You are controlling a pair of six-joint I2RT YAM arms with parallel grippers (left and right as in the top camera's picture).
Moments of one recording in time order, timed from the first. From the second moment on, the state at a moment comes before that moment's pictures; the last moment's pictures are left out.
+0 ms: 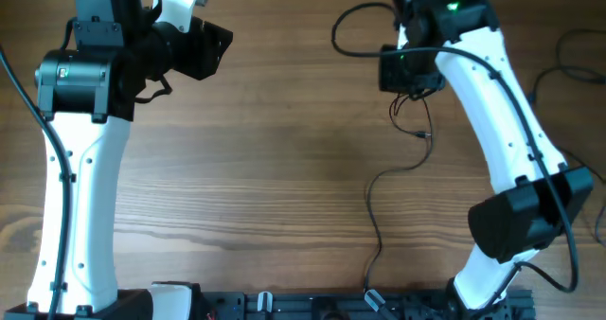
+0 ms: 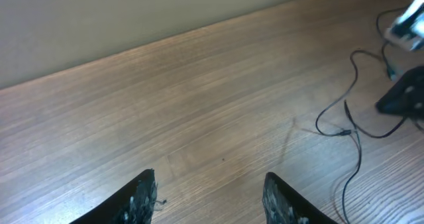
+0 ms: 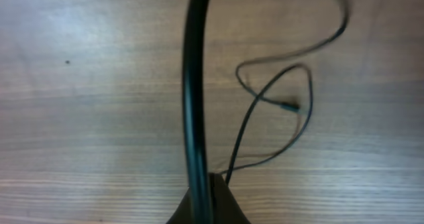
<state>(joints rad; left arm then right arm) -0.08 1.51 1.78 -1.02 0.36 0.20 0.31 1.91 1.93 -1.41 0.01 0.37</state>
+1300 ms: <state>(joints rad) -0.08 1.51 1.78 -1.02 0.36 0.20 0.36 1.92 1.45 -0.78 0.13 0.32</state>
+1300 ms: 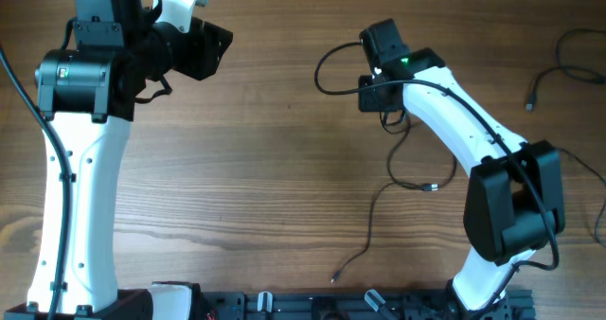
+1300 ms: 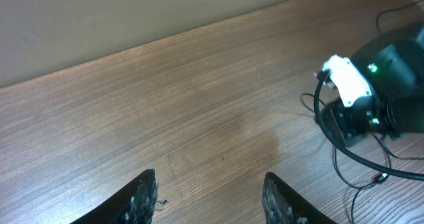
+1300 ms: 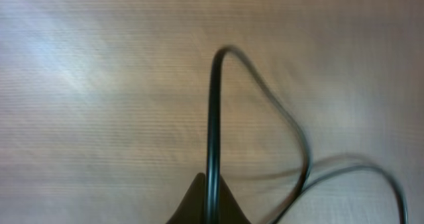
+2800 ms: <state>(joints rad) -0.08 1.51 1.78 -1.02 0.36 0.20 0.22 2.05 2.40 -0.98 -0.01 0.23</state>
